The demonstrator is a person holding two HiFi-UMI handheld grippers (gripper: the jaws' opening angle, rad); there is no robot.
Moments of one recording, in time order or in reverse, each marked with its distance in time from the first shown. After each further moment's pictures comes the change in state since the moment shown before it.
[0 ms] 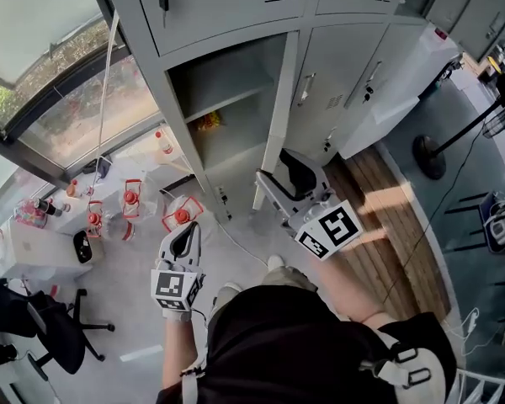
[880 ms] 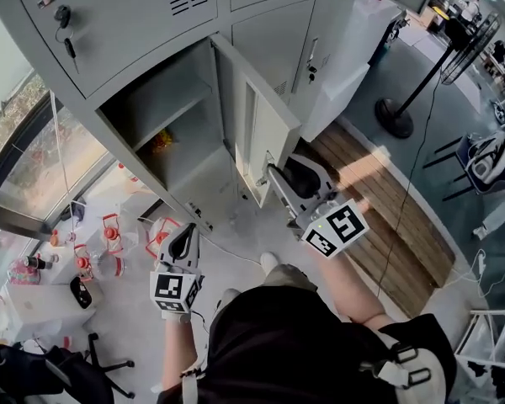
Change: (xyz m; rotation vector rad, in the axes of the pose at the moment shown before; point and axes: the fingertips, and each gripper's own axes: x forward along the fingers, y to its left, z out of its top) left arm 0.055 -0.055 0.010 0.038 0.011 -0.254; right arm -0.088 -0.058 0.013 -0.001 -0.010 -0.262
